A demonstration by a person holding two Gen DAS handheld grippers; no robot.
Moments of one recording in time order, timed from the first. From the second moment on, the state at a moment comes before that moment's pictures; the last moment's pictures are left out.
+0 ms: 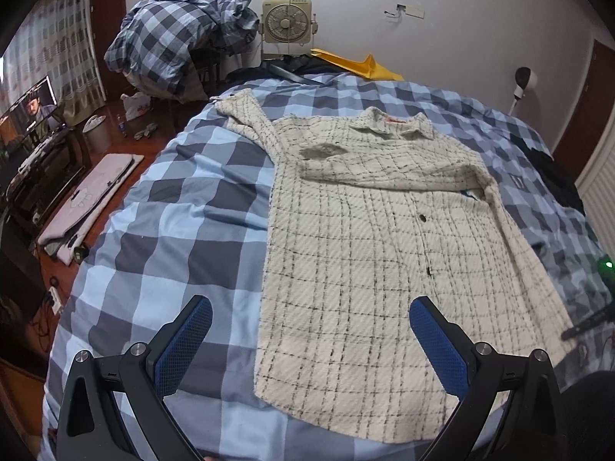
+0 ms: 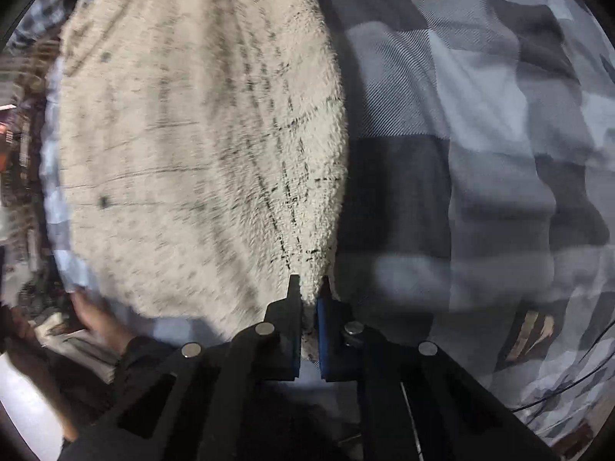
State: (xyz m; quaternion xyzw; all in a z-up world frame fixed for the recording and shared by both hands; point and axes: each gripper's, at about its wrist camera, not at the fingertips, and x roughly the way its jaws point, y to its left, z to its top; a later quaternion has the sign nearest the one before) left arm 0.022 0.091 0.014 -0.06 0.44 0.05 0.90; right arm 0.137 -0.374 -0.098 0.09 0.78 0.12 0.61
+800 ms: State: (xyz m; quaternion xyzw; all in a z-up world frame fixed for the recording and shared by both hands) left arm 0.029 0.087 0.013 -0.06 0.44 0.04 0.89; right arm 0.231 -0.348 -0.057 -0.01 0.70 0.02 0.72
